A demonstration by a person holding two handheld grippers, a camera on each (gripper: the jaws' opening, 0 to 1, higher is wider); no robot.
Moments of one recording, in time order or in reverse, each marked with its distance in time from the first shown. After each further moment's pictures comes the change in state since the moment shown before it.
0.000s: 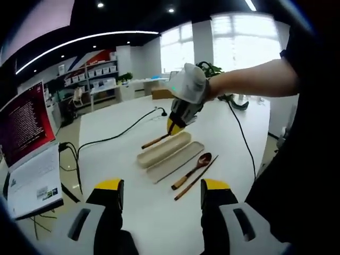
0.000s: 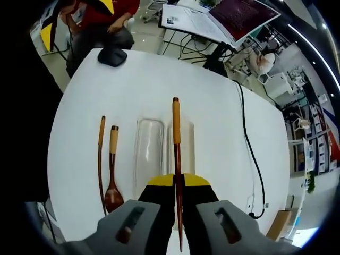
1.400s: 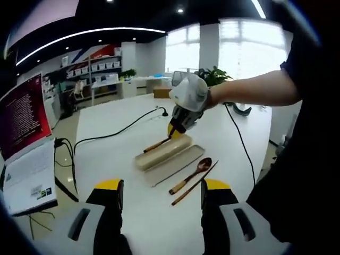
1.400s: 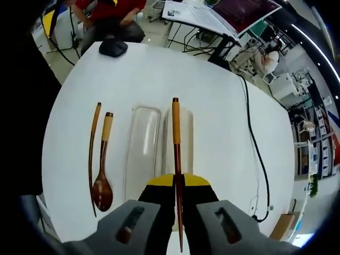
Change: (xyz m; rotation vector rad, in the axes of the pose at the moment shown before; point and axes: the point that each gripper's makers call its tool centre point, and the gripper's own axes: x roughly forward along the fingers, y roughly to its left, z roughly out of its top) left arm 0.014 0.002 0.000 -0.005 0.064 0.006; right arm 0.021 -0.008 -0.024 -0.022 -0.001 0.047
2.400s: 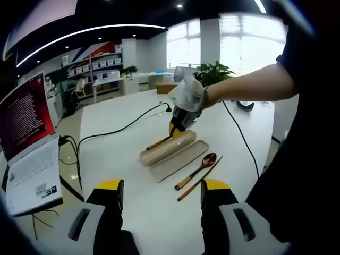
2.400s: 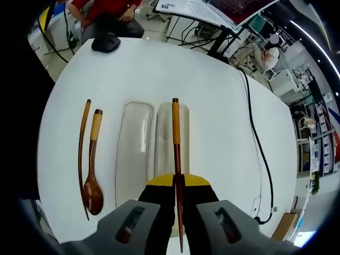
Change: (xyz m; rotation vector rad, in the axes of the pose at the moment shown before) left arm -0.001 0.011 -0.002 -0.049 -0.001 0.015; right arm 0.025 -0.010 -0.004 0.018 0.019 0.006
